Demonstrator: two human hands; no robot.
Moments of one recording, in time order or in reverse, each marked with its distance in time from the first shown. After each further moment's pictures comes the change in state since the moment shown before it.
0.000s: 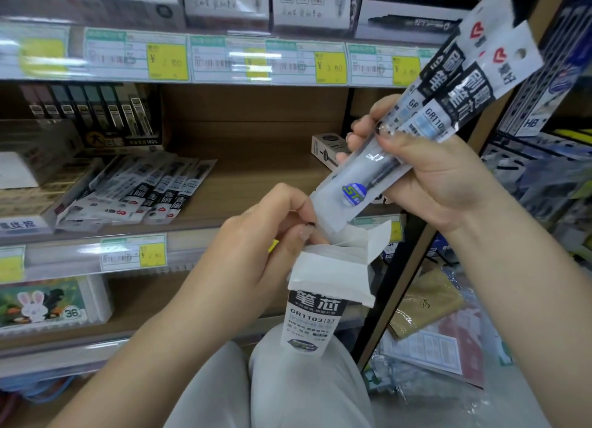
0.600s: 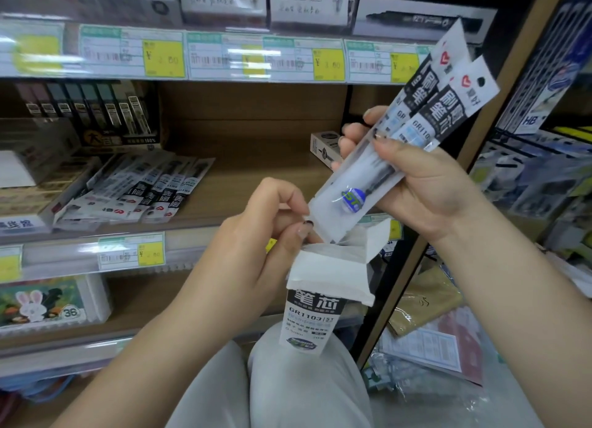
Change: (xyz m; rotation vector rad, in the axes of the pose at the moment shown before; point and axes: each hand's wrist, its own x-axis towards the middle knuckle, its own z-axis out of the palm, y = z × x) left_hand -0.003 -0.001 0.003 -0.028 0.043 -0.031; right_hand -0.005 0.009 0.004 0.122 0.127 0.069
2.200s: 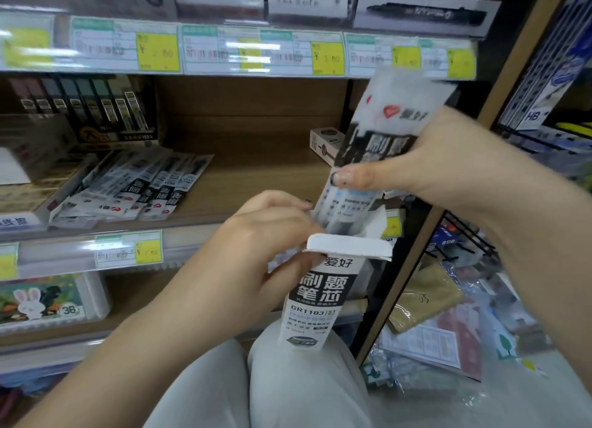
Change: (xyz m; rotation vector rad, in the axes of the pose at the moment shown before) left_hand 0.006 -0.002 -0.009 0.241 -0.166 0.173; right_hand -0.007 -0.036 0.026 -1.258 -0.012 0.006
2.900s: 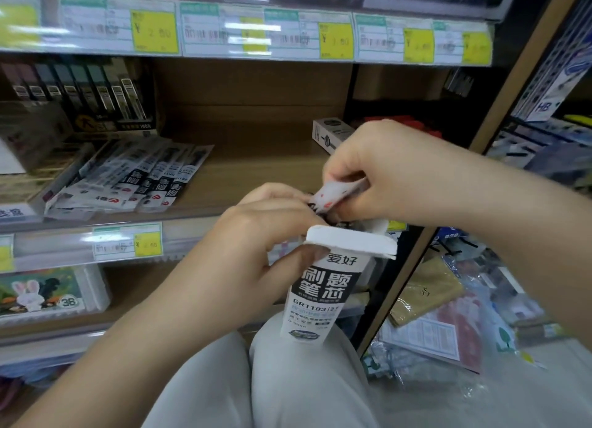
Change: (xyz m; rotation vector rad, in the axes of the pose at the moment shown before) left_hand 0.001 0.000 -0.001 -0.091 0.016 -0.030; right_hand 0.008 -0.017 0.022 -0.586 -0.338 -0.123
